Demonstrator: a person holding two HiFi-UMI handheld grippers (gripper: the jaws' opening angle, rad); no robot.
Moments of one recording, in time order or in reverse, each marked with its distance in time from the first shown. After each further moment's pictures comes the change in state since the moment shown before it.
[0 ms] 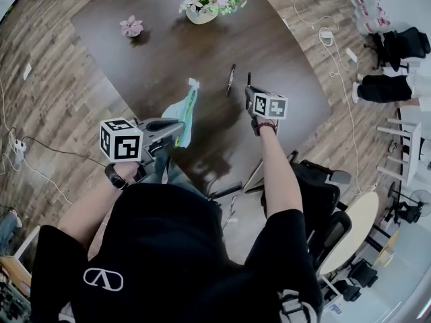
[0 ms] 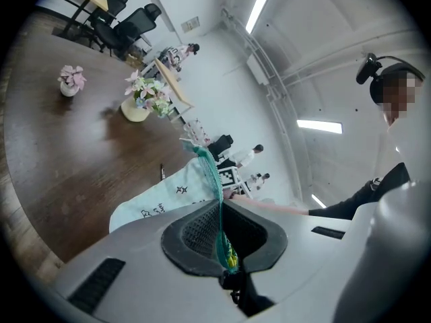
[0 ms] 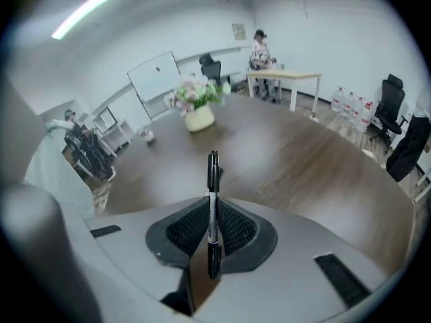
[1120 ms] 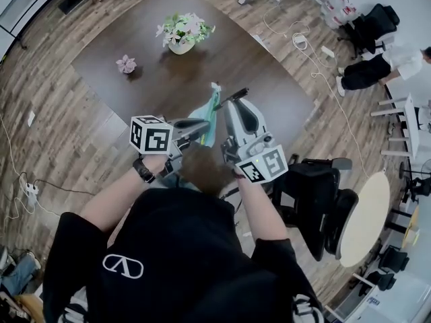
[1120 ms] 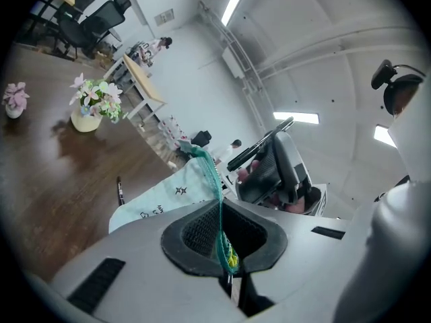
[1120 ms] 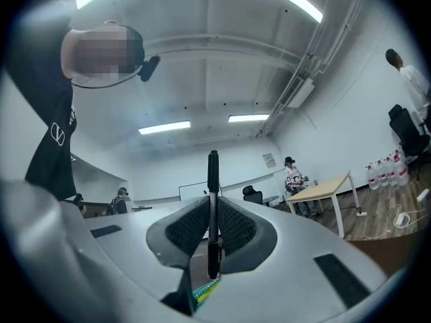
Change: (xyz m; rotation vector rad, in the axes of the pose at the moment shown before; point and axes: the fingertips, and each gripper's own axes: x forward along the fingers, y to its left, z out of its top) left arm 0.043 -0.107 0.038 0.123 0.043 -0.159; right arm -0.338 0.236 0.144 -0.121 -1.145 0.250
